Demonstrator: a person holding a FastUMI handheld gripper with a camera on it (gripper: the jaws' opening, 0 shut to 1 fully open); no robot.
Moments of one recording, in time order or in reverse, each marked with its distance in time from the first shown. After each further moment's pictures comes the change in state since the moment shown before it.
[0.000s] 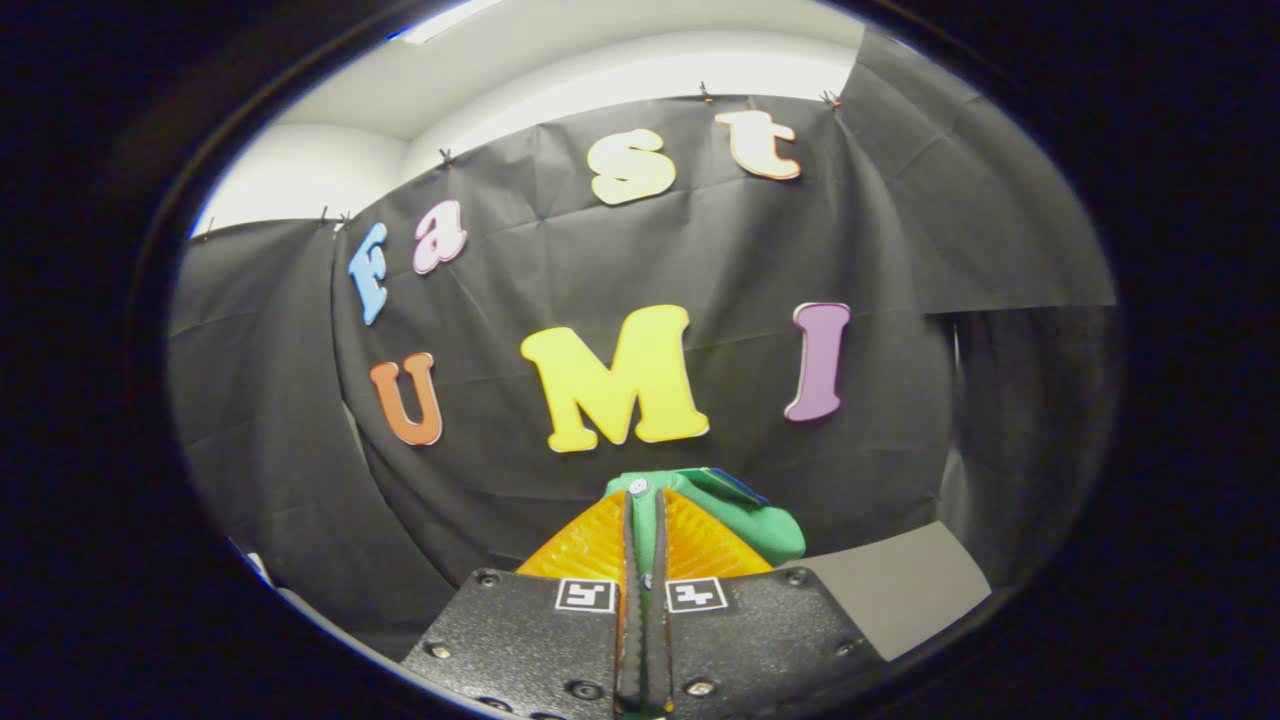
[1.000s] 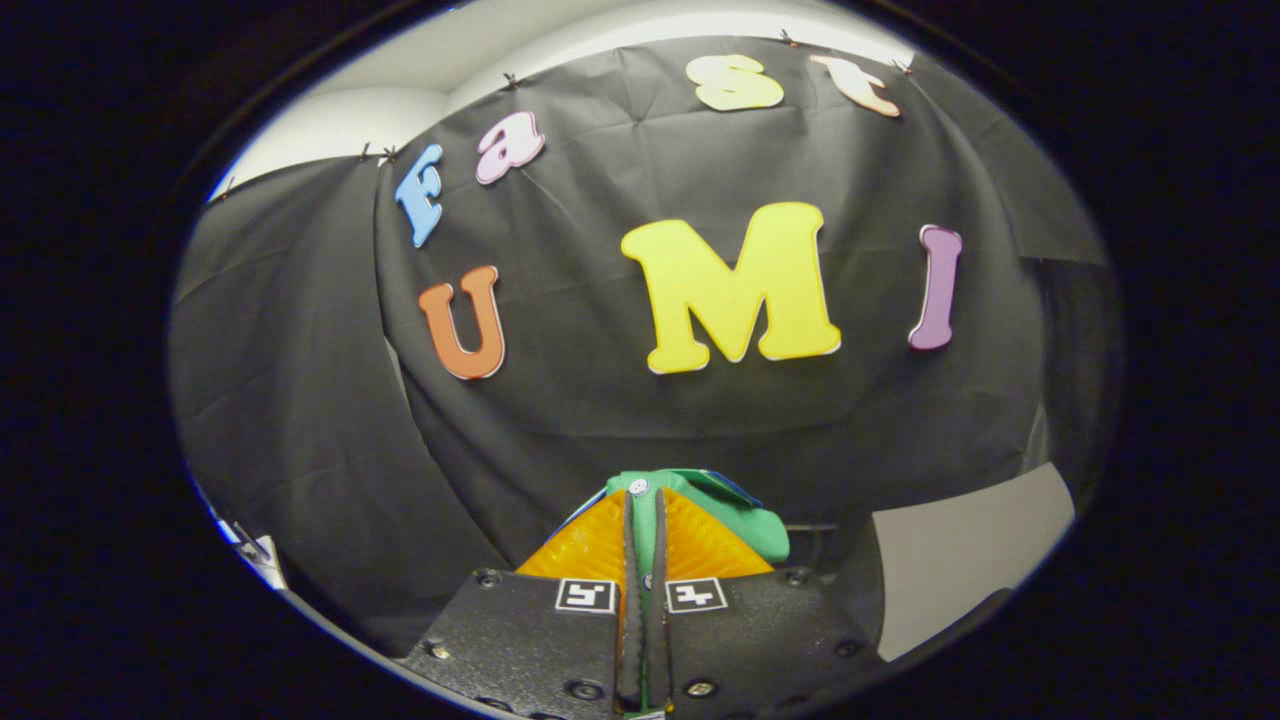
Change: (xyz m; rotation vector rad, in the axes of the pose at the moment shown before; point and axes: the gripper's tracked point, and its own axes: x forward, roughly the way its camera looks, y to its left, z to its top) arm 0.098 0.137 -0.137 -0.020 0.206 0.109
